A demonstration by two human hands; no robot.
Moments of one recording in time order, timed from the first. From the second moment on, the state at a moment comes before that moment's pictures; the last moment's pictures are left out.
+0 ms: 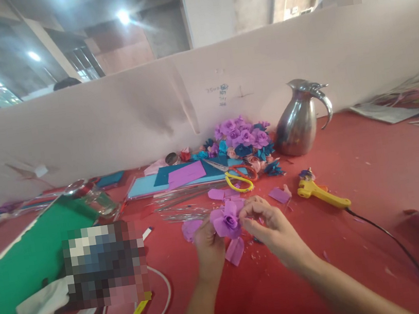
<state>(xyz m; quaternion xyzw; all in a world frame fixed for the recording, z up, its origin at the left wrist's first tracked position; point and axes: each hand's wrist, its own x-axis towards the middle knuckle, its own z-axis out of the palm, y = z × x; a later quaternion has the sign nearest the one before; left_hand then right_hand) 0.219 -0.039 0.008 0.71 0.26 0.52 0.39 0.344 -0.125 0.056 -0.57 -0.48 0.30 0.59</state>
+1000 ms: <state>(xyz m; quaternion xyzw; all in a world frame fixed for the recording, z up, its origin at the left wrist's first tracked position) 0.215 -0.044 0.014 0.81 0.26 0.50 0.14 0.343 -0.126 0.055 -0.65 -0.51 0.13 0.55</state>
